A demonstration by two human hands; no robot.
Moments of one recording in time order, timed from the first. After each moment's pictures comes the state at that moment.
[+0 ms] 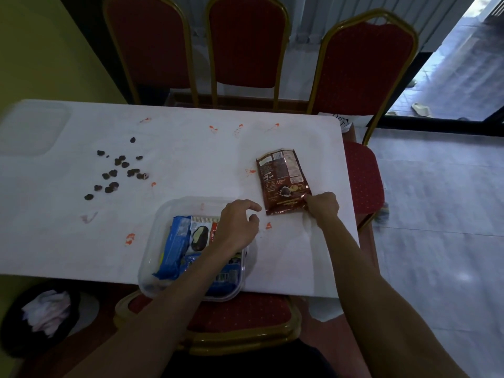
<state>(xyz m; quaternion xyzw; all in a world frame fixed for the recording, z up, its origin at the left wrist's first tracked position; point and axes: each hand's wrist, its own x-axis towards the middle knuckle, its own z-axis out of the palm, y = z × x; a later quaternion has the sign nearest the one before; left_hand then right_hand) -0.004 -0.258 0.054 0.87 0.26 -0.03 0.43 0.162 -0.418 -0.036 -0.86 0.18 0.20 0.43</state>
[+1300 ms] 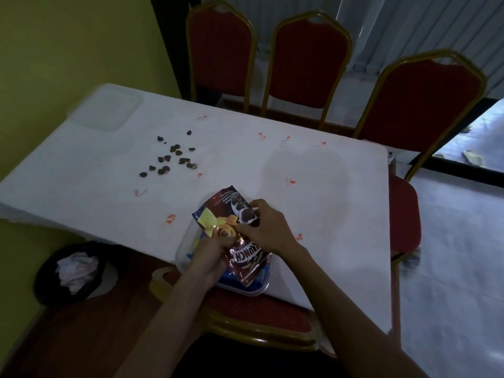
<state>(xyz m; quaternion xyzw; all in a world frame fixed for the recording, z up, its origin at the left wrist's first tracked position) -0.113 -0.208 0.043 0.34 0.47 0.07 0.81 0.016 -0.291 0.035 -0.84 -0.32 0.27 0.34</state>
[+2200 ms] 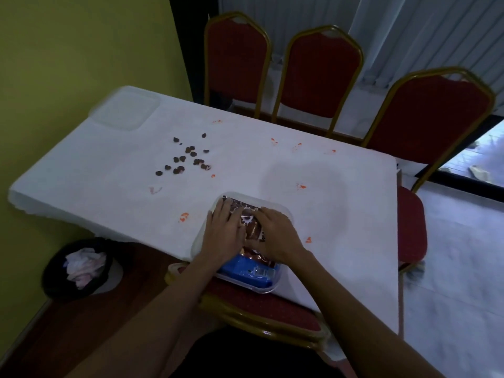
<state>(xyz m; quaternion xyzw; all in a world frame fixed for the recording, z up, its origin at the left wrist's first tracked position) -0.111 -0.166 -0.001 0.94 0.28 0.03 0.20 0.007 -0.287 -0.006 -0.84 -0.50 0.14 0.19</state>
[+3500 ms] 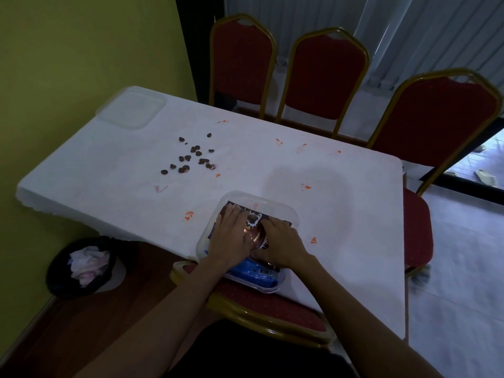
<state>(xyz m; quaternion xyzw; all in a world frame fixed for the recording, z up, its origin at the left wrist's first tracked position) -0.117 -0.176 -0.005 0.93 0.27 0.04 0.24 -0.008 -0.293 0.003 -0.85 -0.46 0.20 0.13</state>
